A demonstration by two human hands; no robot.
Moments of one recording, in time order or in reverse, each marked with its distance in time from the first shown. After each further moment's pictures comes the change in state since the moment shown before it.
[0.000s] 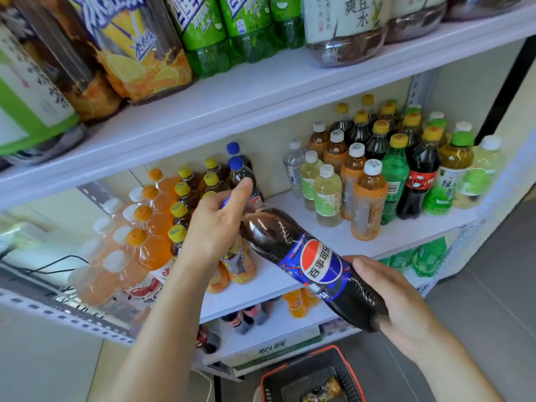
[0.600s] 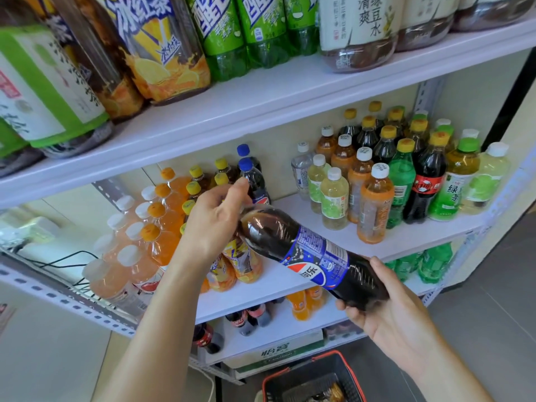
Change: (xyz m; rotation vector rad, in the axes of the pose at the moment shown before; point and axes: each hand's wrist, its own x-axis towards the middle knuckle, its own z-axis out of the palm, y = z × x) left_hand -0.011 0.008 -0.021 0.101 0.028 0.060; right_hand -0.011 0.008 0.019 0.404 0.158 0.088
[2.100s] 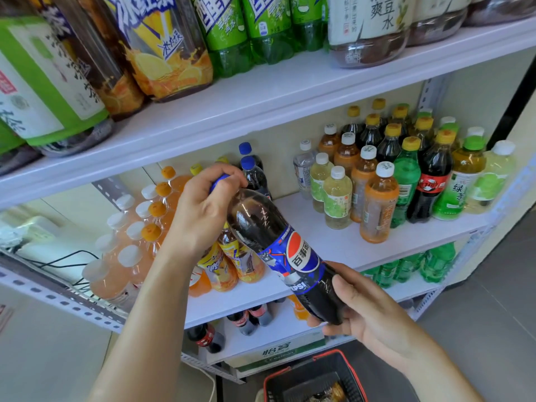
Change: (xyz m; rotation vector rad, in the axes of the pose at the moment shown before) left_hand 0.022 -0.009 -0.014 -0.117 -0.016 0.312; right_hand 0.011 0.012 0.007 -0.376 -0.327 0.086
